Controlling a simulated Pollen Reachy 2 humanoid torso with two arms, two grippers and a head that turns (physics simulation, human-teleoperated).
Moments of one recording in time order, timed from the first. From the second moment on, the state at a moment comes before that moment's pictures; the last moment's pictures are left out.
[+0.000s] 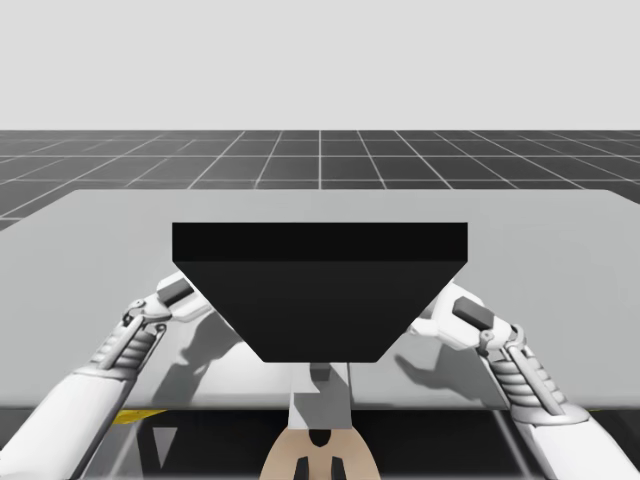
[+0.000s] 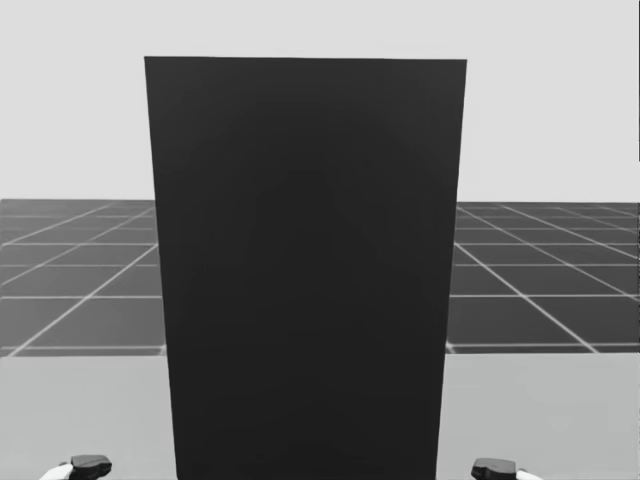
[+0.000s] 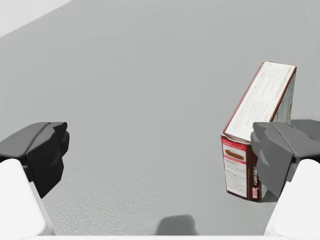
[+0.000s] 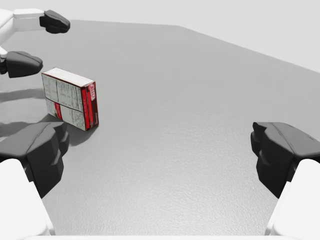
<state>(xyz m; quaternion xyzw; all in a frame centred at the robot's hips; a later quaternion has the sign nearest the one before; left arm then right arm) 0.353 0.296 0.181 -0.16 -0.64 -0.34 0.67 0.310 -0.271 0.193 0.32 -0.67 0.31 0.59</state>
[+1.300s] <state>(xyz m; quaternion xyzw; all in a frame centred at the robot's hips) 0.390 0.215 0.143 -0.24 -0.52 -0.44 0.69 0.312 -0.266 0.190 0.30 -0.67 0.33 0.59</state>
